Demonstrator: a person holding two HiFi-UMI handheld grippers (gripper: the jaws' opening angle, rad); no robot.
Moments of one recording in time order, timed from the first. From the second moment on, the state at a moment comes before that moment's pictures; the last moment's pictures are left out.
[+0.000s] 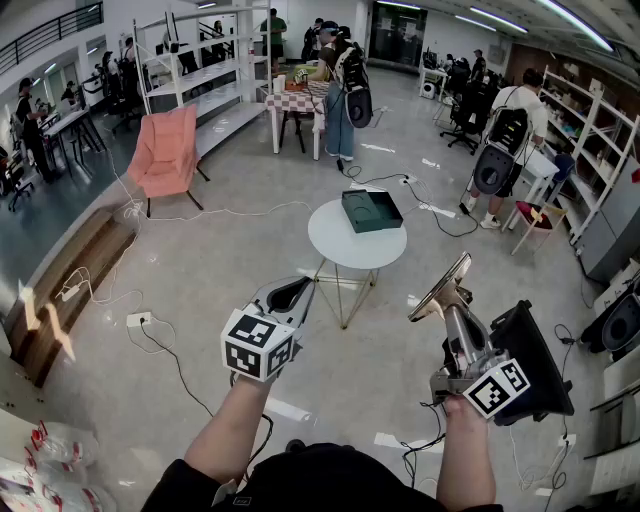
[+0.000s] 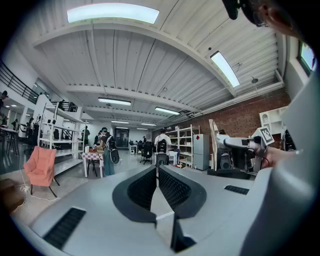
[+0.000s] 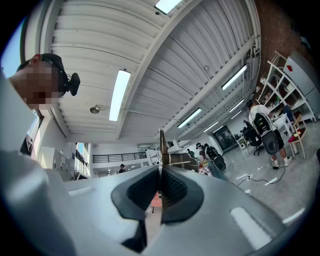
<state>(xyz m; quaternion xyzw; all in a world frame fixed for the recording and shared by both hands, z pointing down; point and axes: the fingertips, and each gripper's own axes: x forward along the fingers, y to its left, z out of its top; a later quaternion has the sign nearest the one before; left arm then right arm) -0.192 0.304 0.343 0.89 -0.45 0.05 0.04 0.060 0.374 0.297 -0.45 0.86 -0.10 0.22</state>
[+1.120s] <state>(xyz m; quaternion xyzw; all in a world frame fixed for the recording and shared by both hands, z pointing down) -0.088 0.296 0.378 0.89 -0.45 0.07 0.06 0.130 0.364 0.328 -0.45 0.87 -0.08 0.17</state>
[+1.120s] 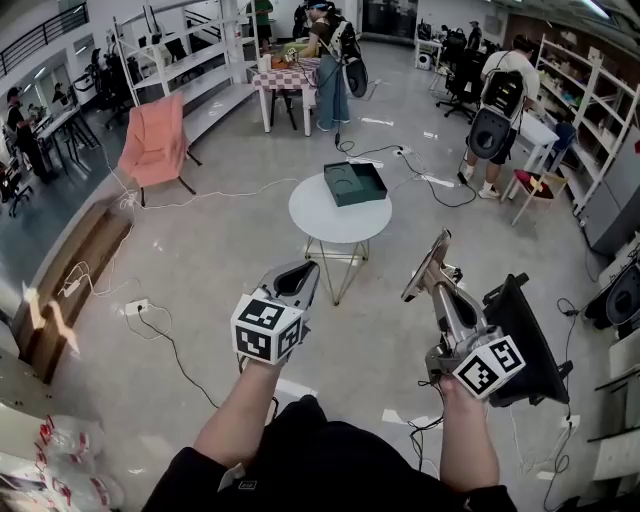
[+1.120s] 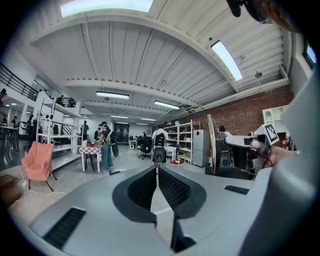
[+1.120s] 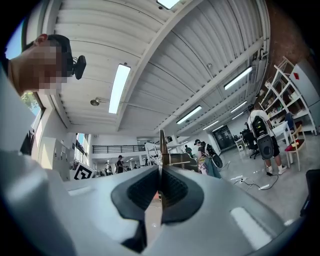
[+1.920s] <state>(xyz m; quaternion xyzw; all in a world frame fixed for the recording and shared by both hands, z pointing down) -0.040 0.063 0.399 0.91 -0.40 0.08 0.06 0.146 0.135 0.361 -0.51 0.85 -0.08 0.09</state>
